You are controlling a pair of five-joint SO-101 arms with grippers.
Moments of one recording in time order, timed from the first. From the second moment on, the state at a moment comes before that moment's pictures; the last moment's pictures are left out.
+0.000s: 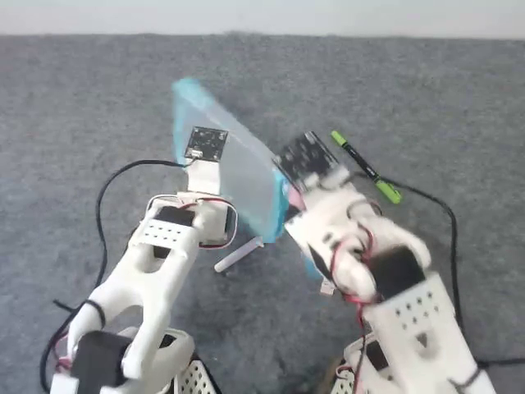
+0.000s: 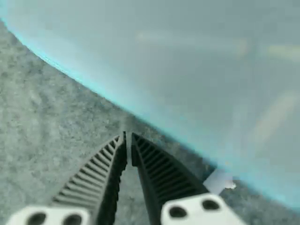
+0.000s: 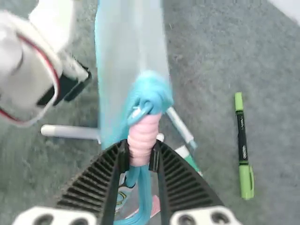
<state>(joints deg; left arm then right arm) 5.9 -18.6 58.1 36.9 7.9 -30.7 -48.0 34.2 68.0 13.2</state>
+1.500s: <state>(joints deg) -9.5 -75.3 65.4 64.7 -5.1 -44.2 -28.2 47.7 52.8 13.2</state>
